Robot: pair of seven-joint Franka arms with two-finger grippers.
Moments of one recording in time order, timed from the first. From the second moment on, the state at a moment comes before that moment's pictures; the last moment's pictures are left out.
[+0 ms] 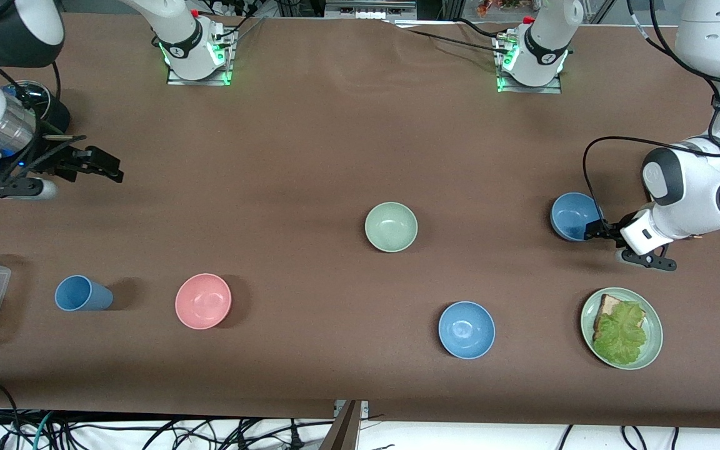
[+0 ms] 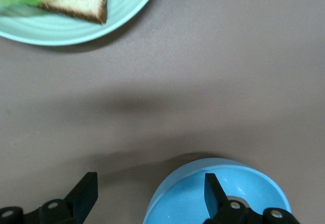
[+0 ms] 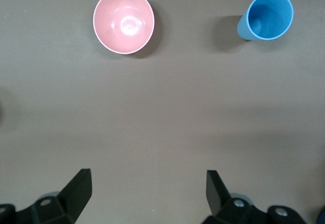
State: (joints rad) left arm 0.11 0.47 0.08 -1.99 -0.17 2.34 0.49; right arm 0.29 0.04 -0.22 -1.75 0.06 1.76 0.07
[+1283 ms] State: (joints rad) left arm 0.12 0.39 0.14 -2.14 -0.31 2.34 0.57; right arm 0.15 0.03 -0.09 -1.62 0.06 1.67 0.06
